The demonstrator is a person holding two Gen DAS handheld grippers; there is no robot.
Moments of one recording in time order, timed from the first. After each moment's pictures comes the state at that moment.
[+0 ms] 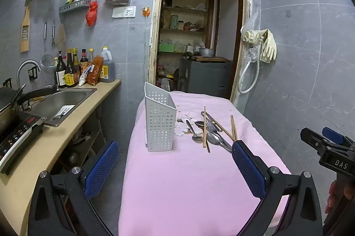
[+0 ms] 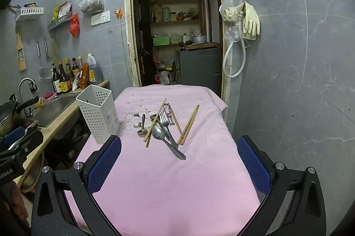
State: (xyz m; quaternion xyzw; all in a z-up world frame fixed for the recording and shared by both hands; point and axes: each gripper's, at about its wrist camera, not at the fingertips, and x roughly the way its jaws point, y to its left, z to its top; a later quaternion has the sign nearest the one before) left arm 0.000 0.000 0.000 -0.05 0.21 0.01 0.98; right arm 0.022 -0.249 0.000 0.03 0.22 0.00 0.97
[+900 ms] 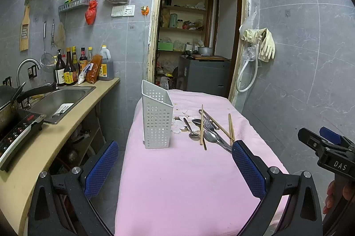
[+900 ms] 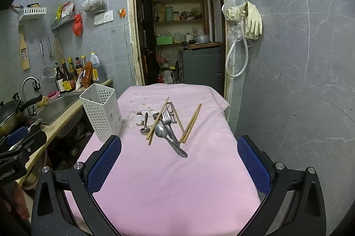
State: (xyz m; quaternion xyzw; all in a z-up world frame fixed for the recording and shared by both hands) left arm 0.000 0.000 0.000 -0.05 0.21 0.01 0.98; right arm 0.017 -0.252 -0.003 0.03 0.23 0.01 0.97
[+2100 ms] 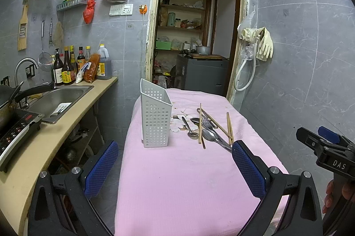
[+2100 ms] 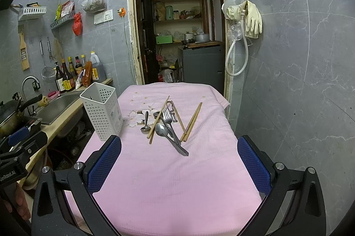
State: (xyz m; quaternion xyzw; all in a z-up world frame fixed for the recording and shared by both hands) left arm -0.005 -0.011 -0.010 -0.05 0.21 0.01 0.98; right arm 0.016 -0.250 -0.005 0.03 0.23 0.01 0.97
